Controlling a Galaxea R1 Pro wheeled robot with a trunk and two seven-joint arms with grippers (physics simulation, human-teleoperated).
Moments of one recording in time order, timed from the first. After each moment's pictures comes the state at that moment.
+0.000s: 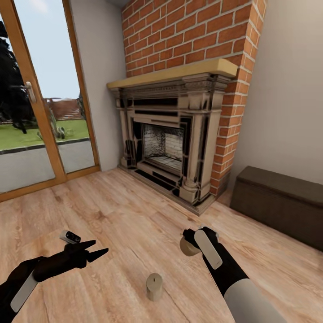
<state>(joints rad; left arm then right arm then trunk) -0.37 0.39 0.00 -0.99 0.61 0.99 -1.56 -0.62 0.10 0.27 -0.96 -0.93 0.50 -0.80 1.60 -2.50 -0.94</state>
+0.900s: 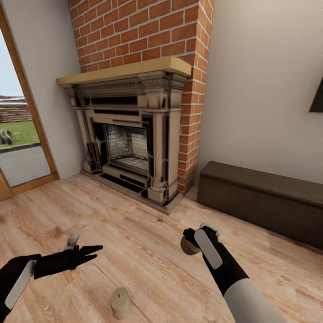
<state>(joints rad) -0.37 0.37 0.14 -1.04 0.44 0.99 -1.06 -0.62 0.10 0.27 -0.97 -0.91 0.52 -0.81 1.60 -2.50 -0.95</state>
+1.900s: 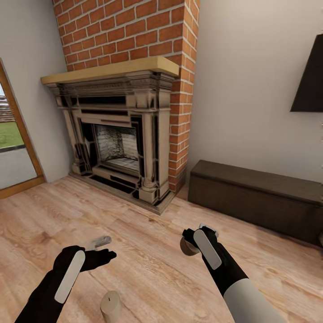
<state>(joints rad) -0.37 0.09 0.00 -1.27 0.54 1.00 0.25 -0.62 0.10 0.27 -0.97 -0.91 0.52 -0.81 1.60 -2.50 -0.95</state>
